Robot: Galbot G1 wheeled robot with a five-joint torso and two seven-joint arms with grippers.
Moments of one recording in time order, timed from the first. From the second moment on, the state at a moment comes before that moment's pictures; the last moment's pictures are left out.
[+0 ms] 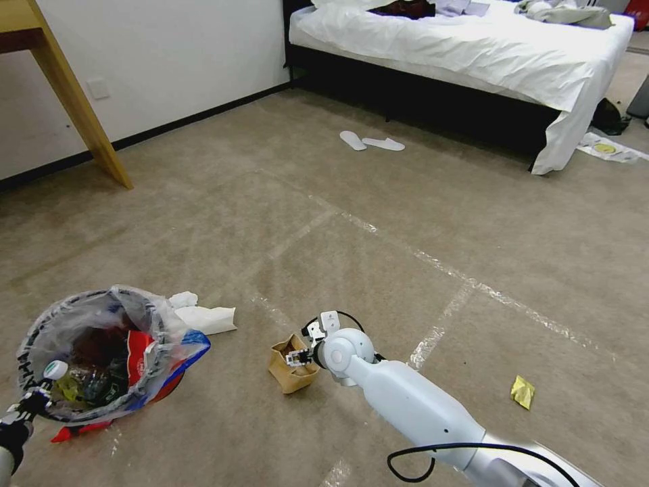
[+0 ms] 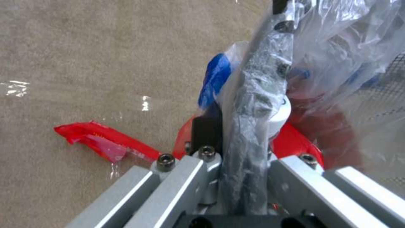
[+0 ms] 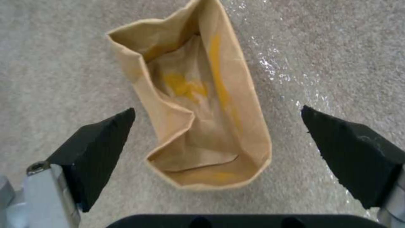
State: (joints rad) left arm 1.63 -1.47 -1.30 -2.23 -1.10 0.66 -0.33; right arm -0.62 1.35 -0.39 1.33 1.14 -0.74 0.56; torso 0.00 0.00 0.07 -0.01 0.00
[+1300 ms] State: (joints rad) left arm 1.63 -1.47 -1.27 -2.21 -1.08 0.65 -0.32; right arm -0.61 1.45 -0.37 1.06 0.97 -0.62 0.36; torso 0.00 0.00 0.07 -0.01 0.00
